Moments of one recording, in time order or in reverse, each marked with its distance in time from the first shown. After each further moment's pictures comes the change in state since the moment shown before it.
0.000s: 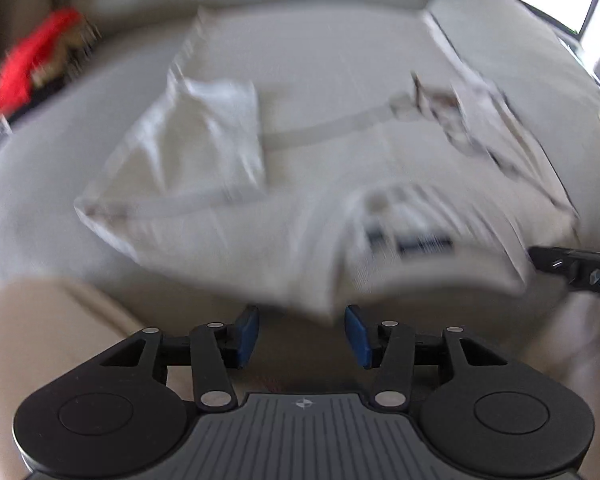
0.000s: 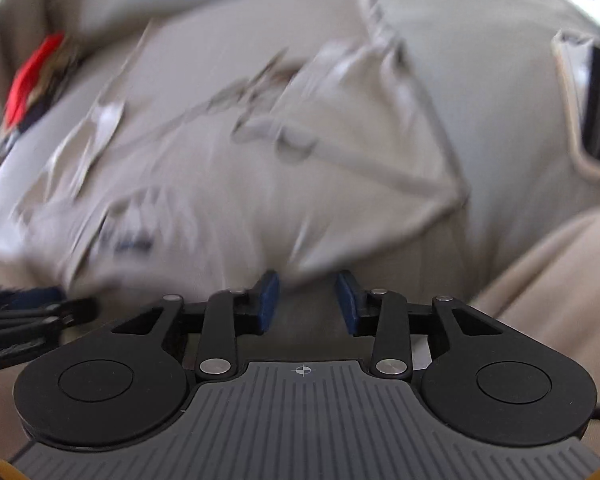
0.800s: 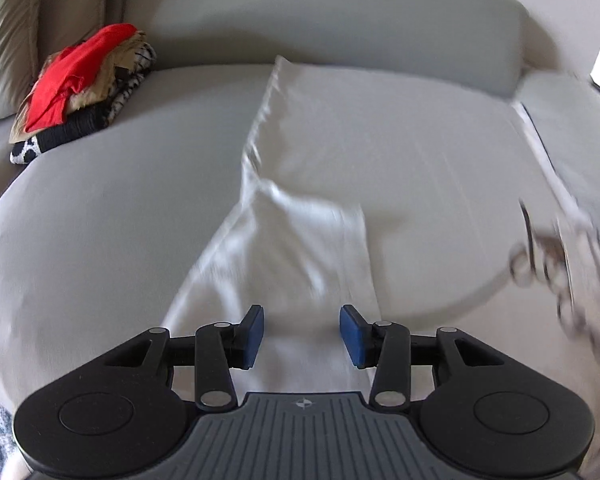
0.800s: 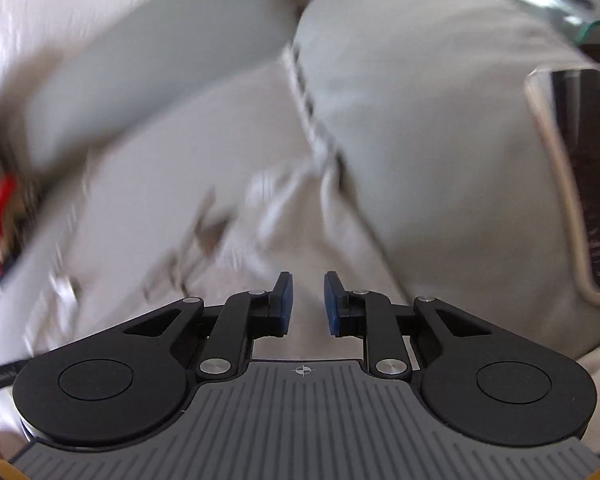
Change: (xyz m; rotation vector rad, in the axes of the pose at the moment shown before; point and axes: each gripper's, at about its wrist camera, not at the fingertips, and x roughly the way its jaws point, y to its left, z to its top) left arm 0.022 0.063 0.084 -0.122 -0.158 0.114; right arm 0.044 -0.047 0.098 0.229 -0.180 -0.040
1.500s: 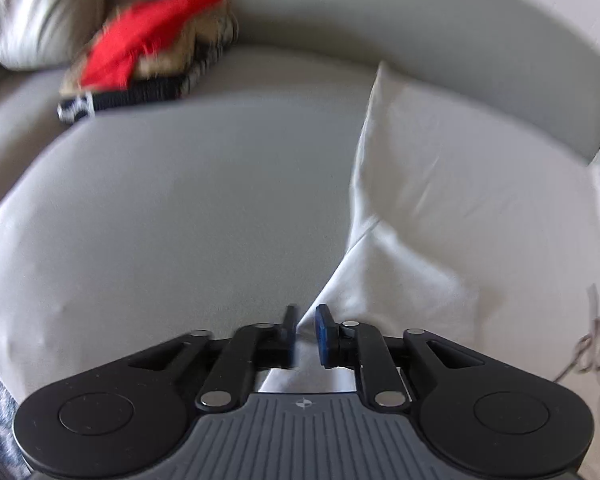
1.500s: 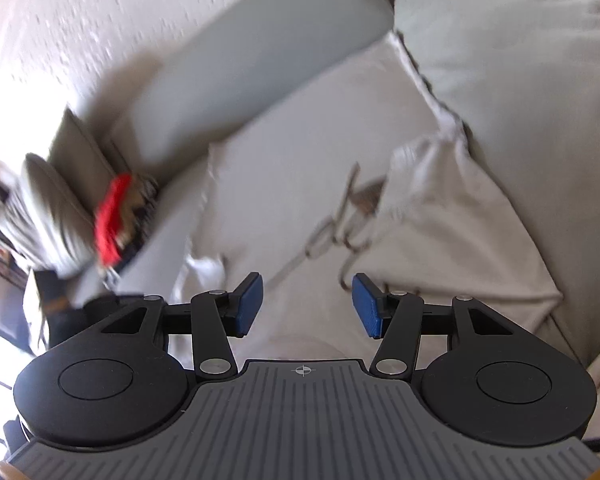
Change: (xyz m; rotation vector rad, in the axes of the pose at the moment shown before) left arm 0.024 0.061 0.042 -0.230 -0.029 0.076; right arm -0.063 0.040 -0.009 0.084 -0.026 0.360
